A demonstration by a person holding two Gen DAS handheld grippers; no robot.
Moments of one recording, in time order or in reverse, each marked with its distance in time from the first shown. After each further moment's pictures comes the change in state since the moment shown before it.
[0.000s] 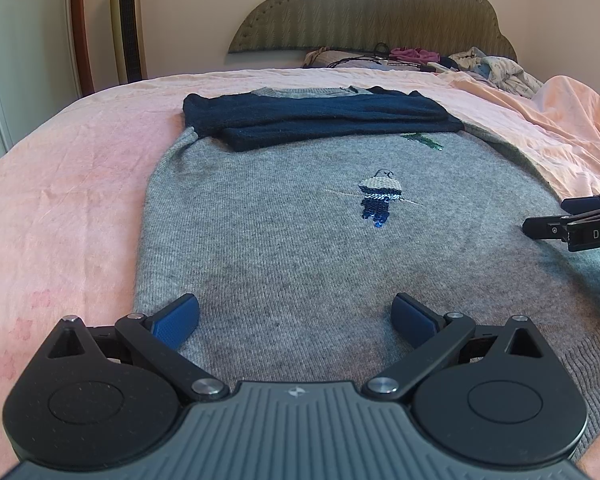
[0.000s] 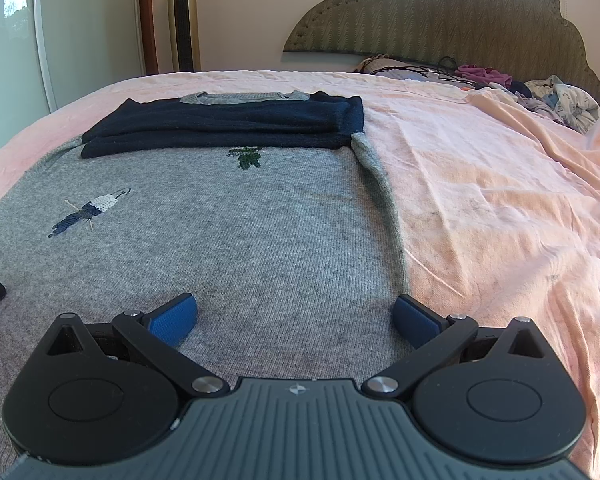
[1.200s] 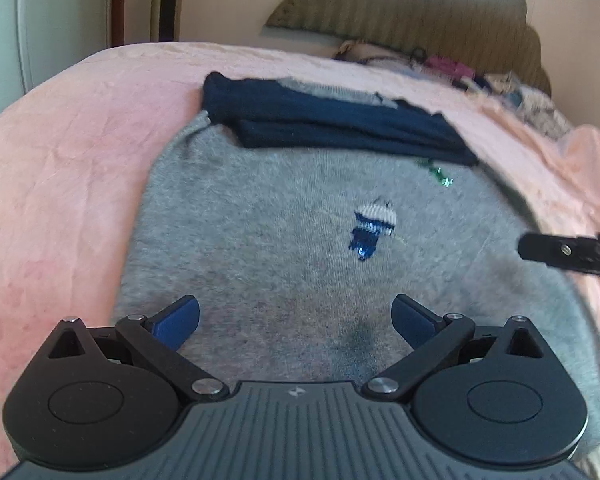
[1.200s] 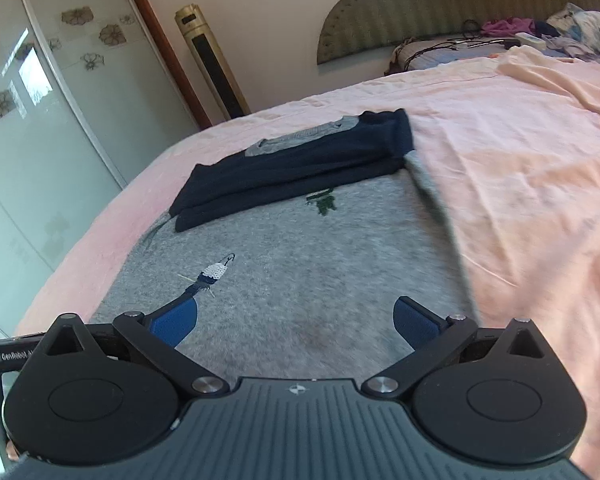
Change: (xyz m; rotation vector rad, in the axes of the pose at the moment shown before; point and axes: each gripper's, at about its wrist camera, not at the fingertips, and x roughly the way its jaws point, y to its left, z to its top) left arm 0.007 -0.014 0.032 -0.174 0.105 0.019; right arm -0.035 0.000 0.034 0.238 -0.003 0.269
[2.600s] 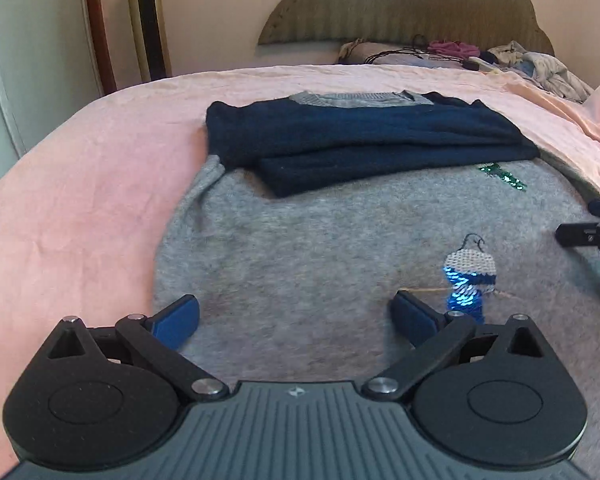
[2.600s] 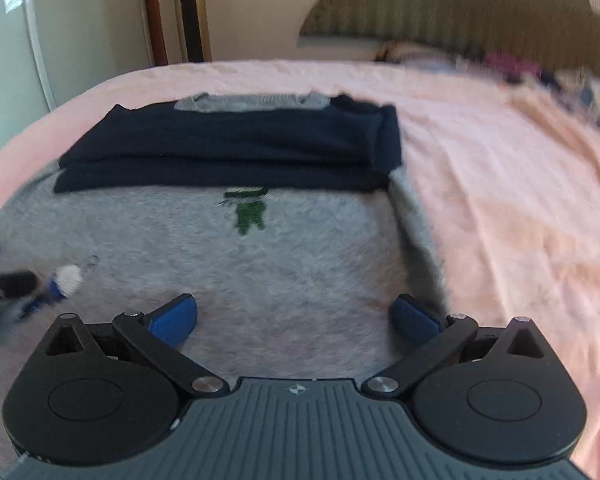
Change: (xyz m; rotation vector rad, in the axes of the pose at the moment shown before) left arm 0.055 0.037 0.033 0.140 -0.085 0.073; right arm 0.101 -0.025 0.032 -0.280 0.042 -0.229
